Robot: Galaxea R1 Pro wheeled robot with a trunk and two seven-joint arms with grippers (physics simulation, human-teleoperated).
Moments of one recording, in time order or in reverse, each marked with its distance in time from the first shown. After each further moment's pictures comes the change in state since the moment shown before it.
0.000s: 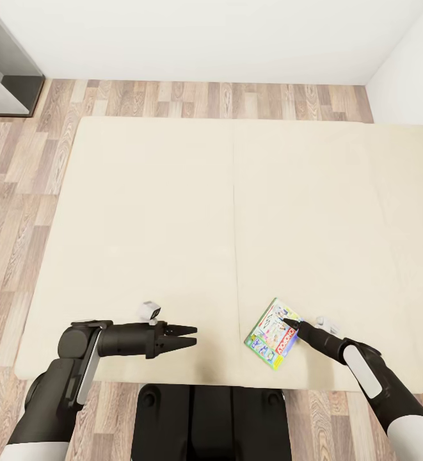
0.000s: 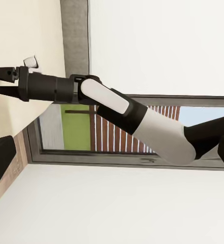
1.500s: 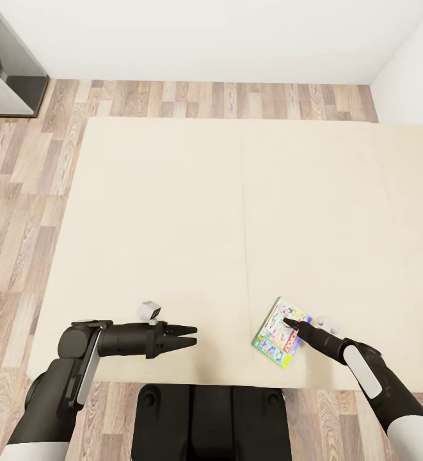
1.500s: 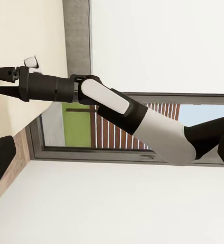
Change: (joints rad) left arm 0.000 0.000 0.000 0.000 0.000 0.000 0.001; right arm 0.000 0.000 -0.001 0.000 0.000 -0.001 0.001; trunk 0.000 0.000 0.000
